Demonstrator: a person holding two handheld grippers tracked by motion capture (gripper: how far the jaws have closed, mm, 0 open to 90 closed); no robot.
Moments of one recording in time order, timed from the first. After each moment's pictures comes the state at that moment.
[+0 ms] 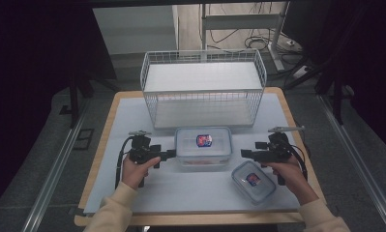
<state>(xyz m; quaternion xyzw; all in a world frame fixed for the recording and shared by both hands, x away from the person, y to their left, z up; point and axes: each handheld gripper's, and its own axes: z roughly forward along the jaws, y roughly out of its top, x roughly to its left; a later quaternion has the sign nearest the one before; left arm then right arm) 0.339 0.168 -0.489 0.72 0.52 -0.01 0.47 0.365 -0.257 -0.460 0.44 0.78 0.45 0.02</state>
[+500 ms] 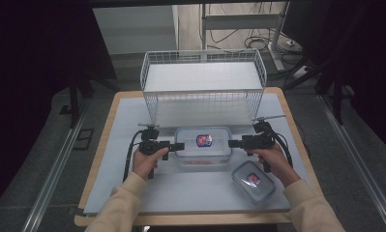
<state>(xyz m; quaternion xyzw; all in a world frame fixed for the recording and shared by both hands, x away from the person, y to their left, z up) 0.373 0.152 -0.502 0.70 0.53 -0.07 0.47 0.410 -0.226 -0.471 0.46 0.78 0.43 -0.04</state>
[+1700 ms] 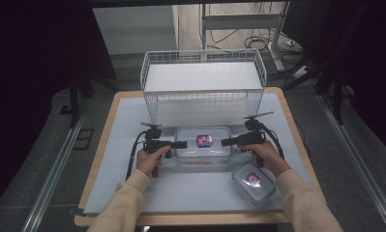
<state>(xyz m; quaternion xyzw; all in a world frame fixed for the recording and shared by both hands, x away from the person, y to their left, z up) 0.385 0.151 -0.517 0.68 0.54 -0.12 0.48 0.439 -0.212 -0.493 0.47 0.77 0.41 -0.15</state>
